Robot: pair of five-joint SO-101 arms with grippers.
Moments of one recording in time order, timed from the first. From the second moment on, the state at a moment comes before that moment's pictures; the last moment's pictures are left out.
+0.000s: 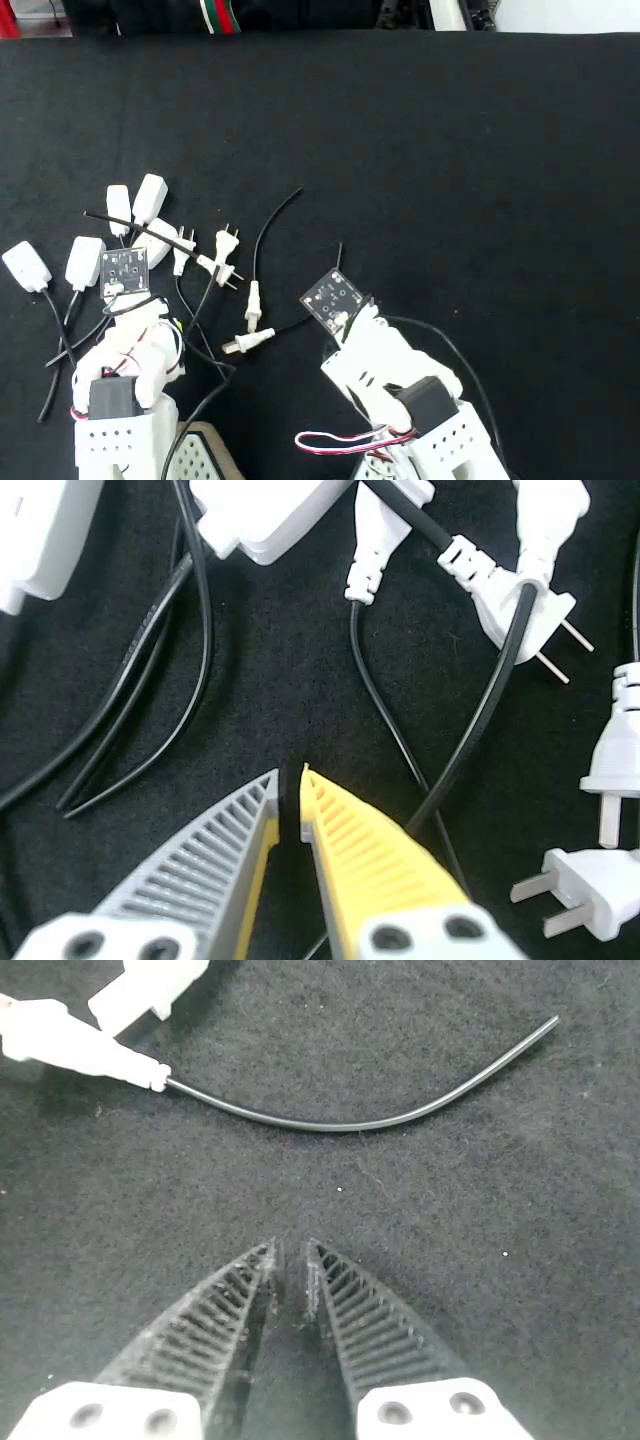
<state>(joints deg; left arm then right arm) -10.4 -104.1 96.3 72.8 2.2 -30.8 -103.2 96.8 73.5 12.3</state>
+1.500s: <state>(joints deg) -10.4 -104.1 96.3 72.8 2.2 -20.2 -85.8 77.7 63.7 -4.1</state>
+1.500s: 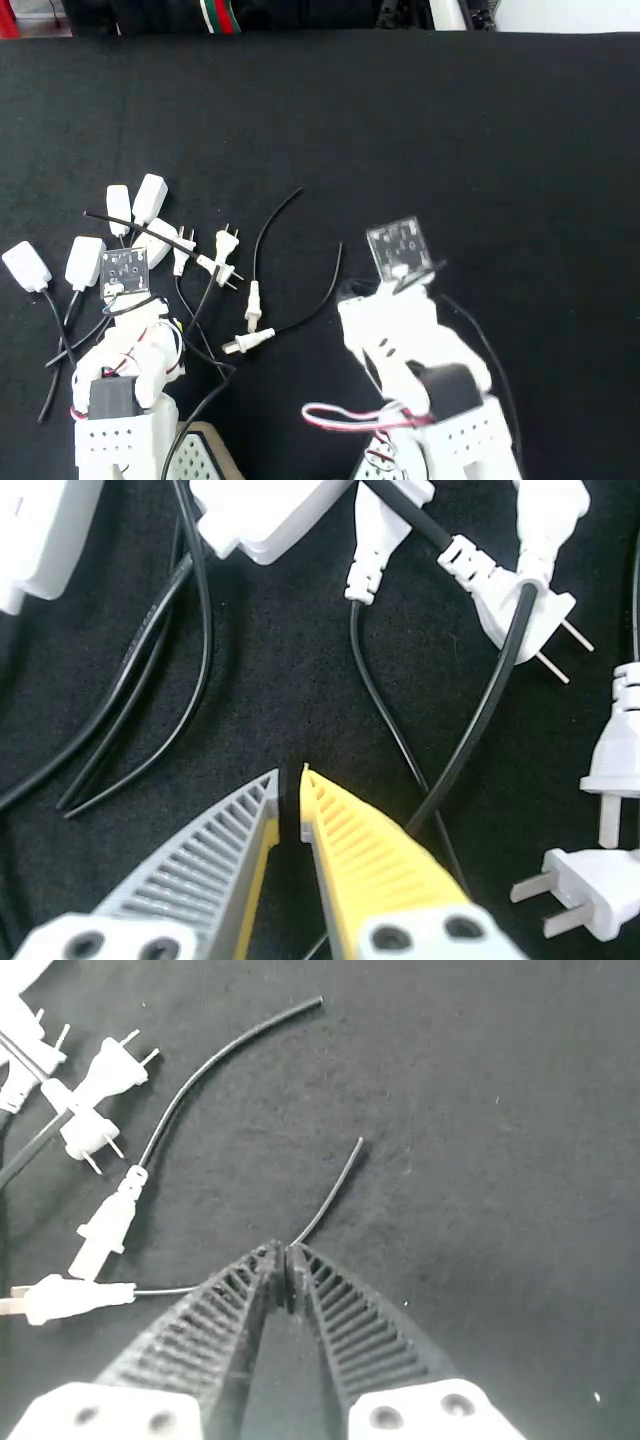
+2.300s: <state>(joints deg) -10.4 -104.1 96.3 72.8 2.2 -20.1 -48.2 62.4 59.0 -8.0</state>
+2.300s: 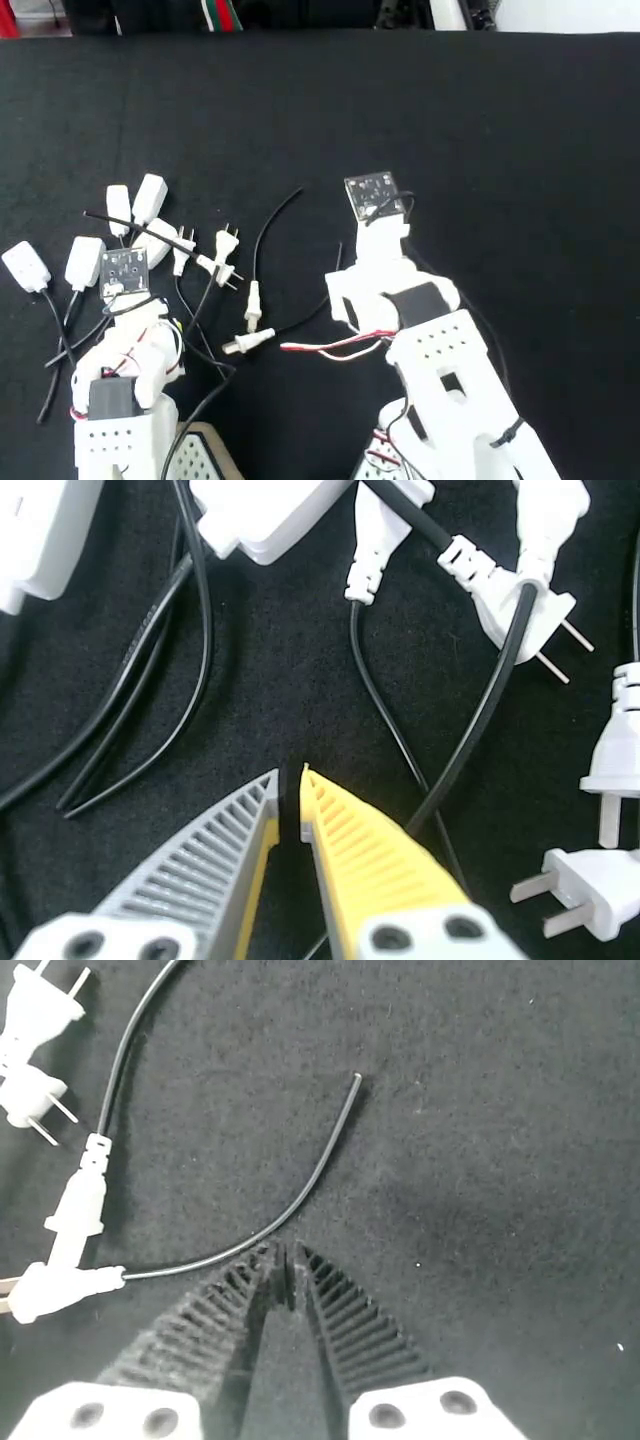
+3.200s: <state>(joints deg) -10.4 -104.1 96.3 72.8 2.2 -20.1 -48.2 66.1 56.1 -8.0</state>
